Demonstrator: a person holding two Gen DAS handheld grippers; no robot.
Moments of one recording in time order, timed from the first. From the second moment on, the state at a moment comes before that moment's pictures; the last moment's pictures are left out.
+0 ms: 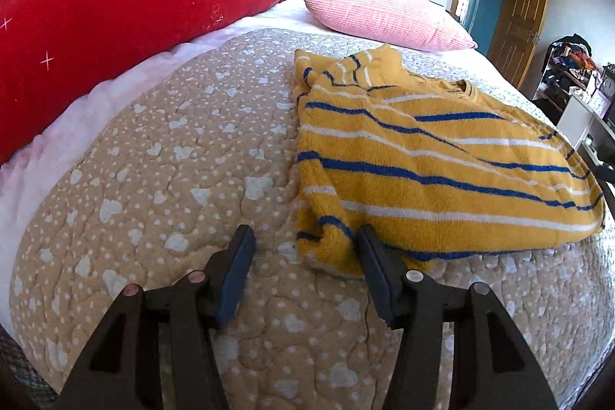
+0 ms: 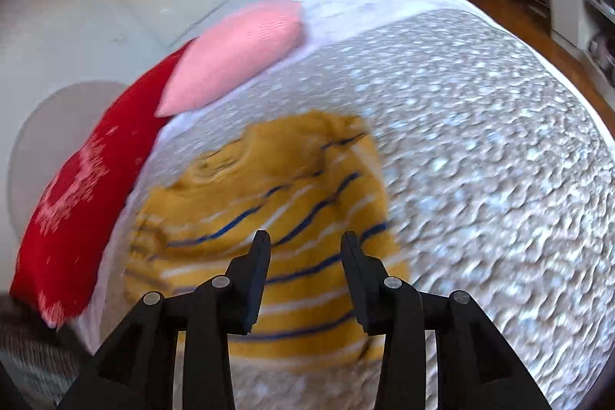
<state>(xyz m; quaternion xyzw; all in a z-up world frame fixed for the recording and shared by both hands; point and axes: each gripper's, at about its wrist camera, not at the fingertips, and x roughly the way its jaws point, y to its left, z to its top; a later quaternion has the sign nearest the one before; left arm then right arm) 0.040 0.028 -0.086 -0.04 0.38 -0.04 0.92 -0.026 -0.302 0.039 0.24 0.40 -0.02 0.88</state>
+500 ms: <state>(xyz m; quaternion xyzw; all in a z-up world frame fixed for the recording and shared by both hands) 0.039 0.023 -0.085 -0.02 0.38 -0.03 0.92 -0.098 -0.342 -0.014 0.36 0.38 -0.01 0.85</state>
